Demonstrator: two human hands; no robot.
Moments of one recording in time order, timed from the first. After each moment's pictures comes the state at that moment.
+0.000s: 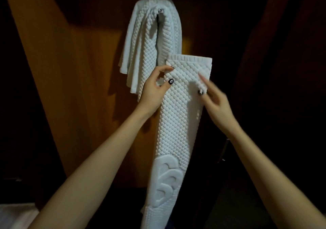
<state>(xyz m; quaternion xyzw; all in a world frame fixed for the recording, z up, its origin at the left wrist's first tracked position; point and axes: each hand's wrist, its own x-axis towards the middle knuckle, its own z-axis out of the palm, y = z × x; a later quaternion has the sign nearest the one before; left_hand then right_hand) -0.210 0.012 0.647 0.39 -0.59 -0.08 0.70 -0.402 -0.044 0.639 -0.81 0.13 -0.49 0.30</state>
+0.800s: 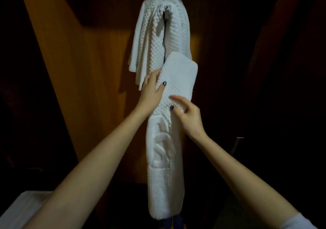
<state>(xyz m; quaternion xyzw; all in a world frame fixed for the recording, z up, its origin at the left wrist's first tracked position) -0.167 -0.017 0.617 0.59 -0.57 0.04 0.58 -0.329 -0.039 0.575 -0.77 0.19 -0.52 0.31</state>
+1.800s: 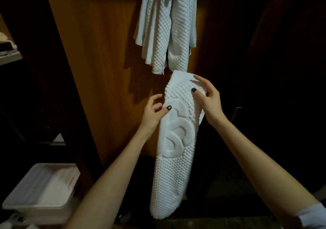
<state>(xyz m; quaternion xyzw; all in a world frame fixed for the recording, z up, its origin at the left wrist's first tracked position) -0.222 0.115 0.500 0.48 -0.42 -0.32 0.70 -0.382 0.021 0.562 -0.72 0.25 -0.51 0.40</state>
